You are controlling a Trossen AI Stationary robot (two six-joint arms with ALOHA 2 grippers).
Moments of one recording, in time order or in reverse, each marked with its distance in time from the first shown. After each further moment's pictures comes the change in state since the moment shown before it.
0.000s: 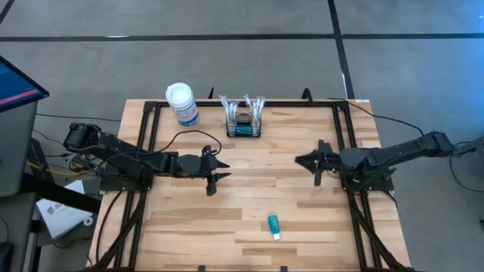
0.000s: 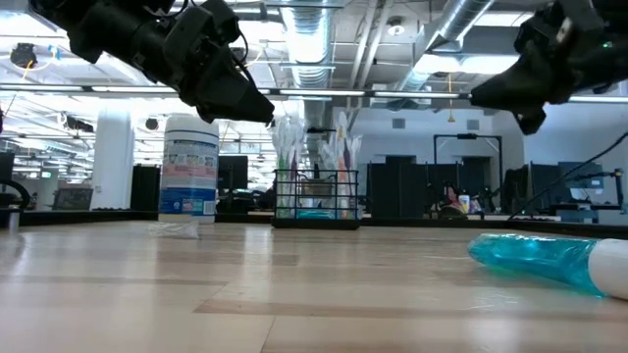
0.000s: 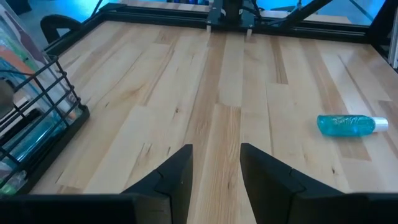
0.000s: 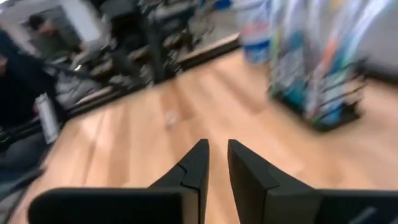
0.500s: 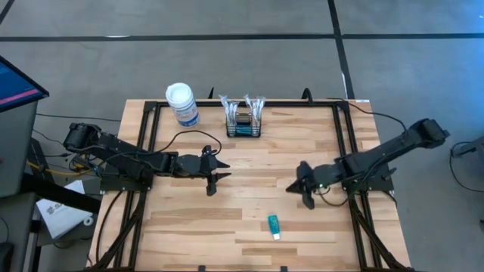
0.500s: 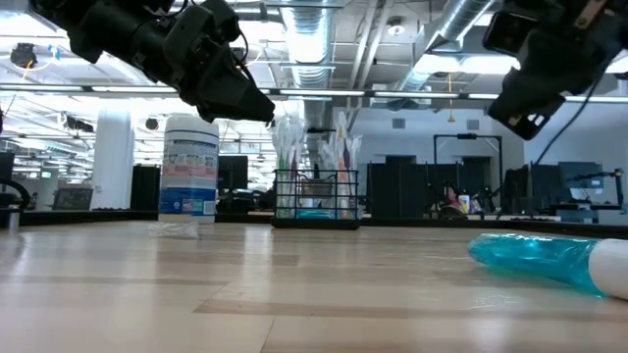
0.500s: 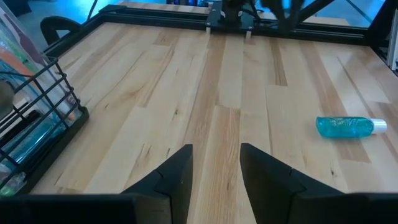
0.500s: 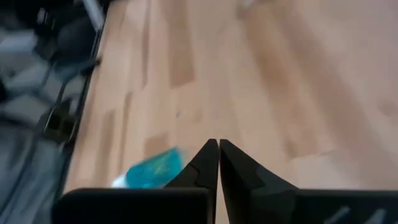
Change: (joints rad) left arm 0.000 0.000 0.000 0.006 0.001 0.000; right arm 0.164 0.496 0.261 -0.147 -0.247 0.179
